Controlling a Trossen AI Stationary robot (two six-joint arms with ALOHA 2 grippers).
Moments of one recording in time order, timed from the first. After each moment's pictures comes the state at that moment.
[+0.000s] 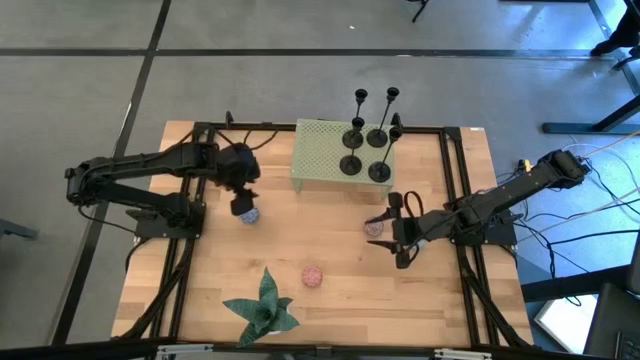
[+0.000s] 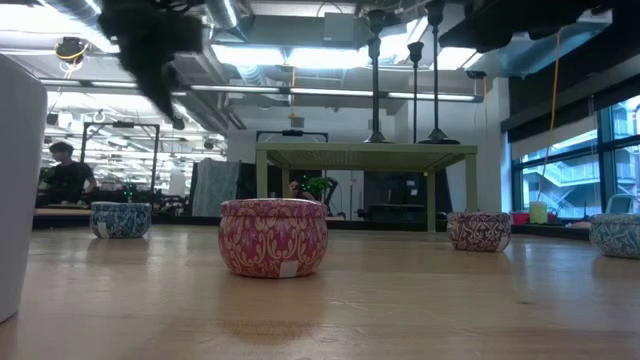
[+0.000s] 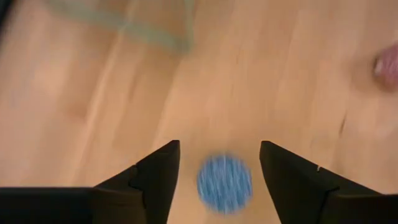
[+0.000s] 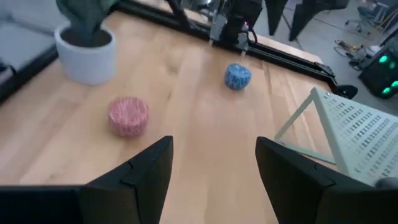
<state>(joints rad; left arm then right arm) 0.26 1.04 0.93 -0.99 0.01 -0.09 0.45 1.08 0.65 -0.03 0.39 -0.11</state>
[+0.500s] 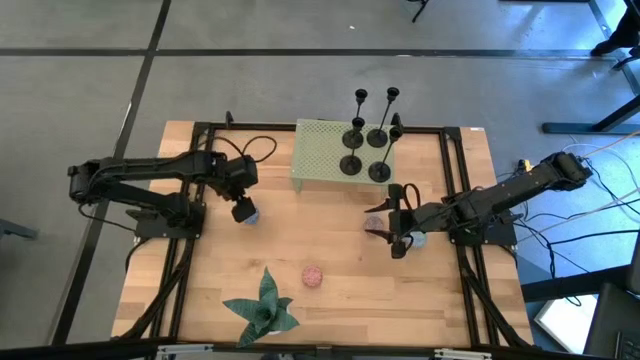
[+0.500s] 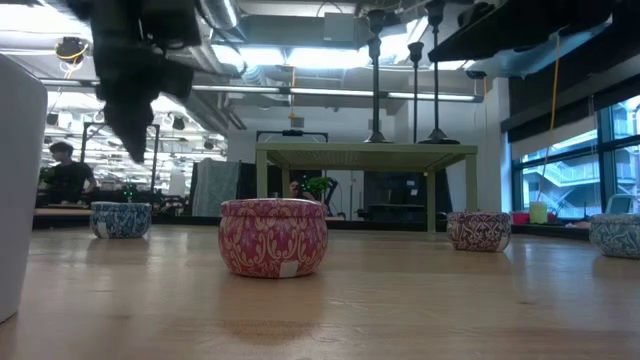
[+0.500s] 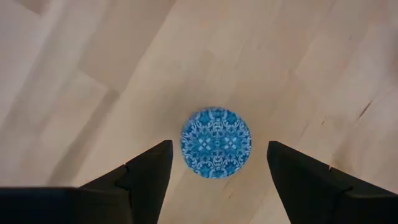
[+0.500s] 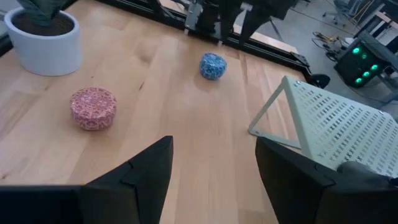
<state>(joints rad) 0.25 1.09 0.78 -0.96 0.05 -0.33 0.37 1.07 0.65 -0.05 0.41 -0.14</state>
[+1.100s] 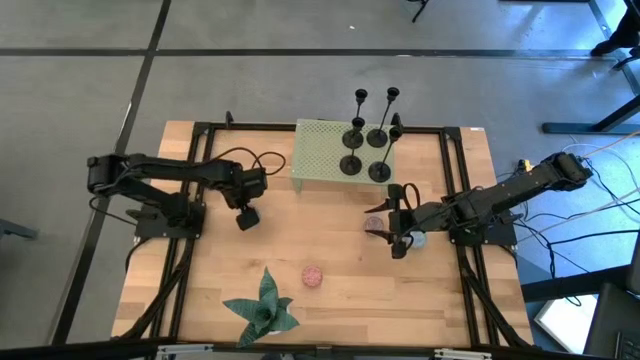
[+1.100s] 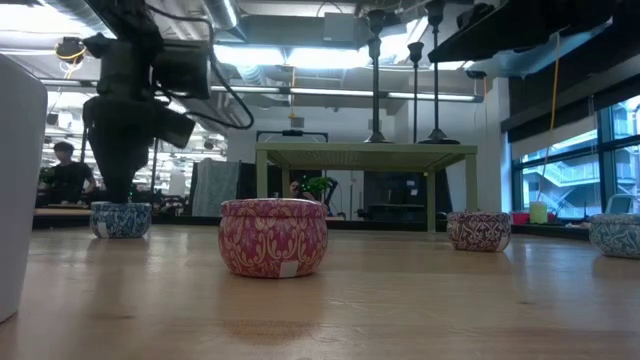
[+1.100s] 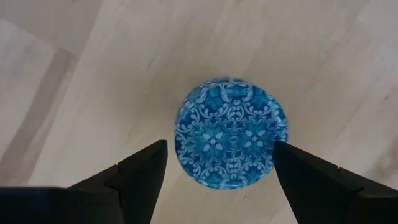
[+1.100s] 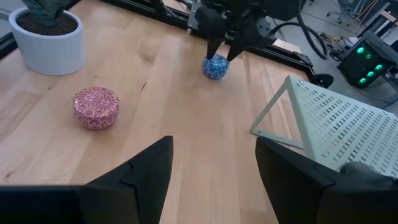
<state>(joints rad) 0.25 1.29 0.69 -0.86 0.09 -0.30 0.36 1.07 0.65 -0.05 0.39 -0.14</state>
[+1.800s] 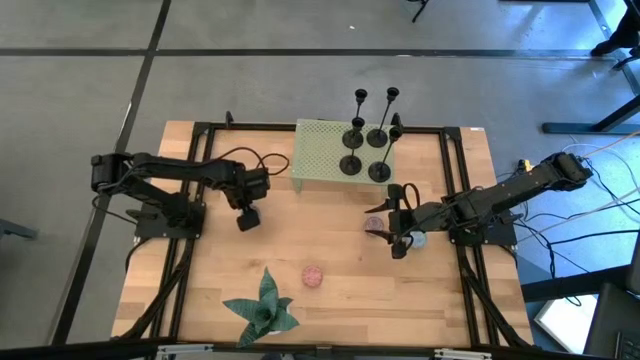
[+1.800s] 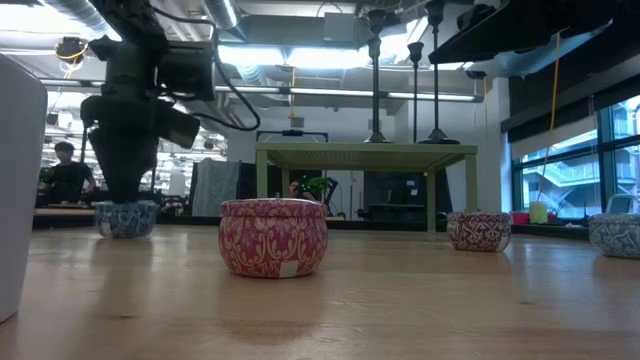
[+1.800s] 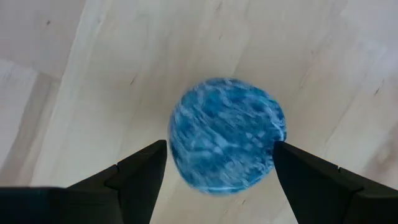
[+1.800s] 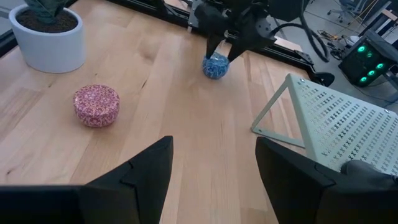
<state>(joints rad) 0.25 1.32 0.70 -0.84 0.12 -0.22 0.36 1.07 0.65 -0.06 0.39 -0.14</state>
